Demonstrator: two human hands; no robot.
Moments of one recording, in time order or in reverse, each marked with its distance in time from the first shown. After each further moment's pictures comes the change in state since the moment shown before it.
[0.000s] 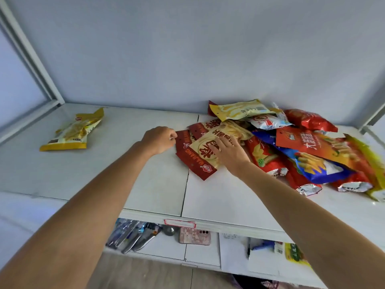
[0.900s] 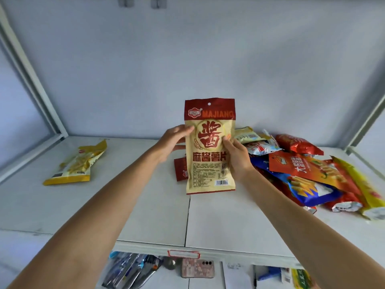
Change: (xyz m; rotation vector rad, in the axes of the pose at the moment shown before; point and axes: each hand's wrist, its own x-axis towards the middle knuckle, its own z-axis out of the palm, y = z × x) left_hand 0.013 0.048 -0.070 -1.131 -0.079 0.074; right_hand -0.017 0.030 -0.097 2.474 0.382 0.517
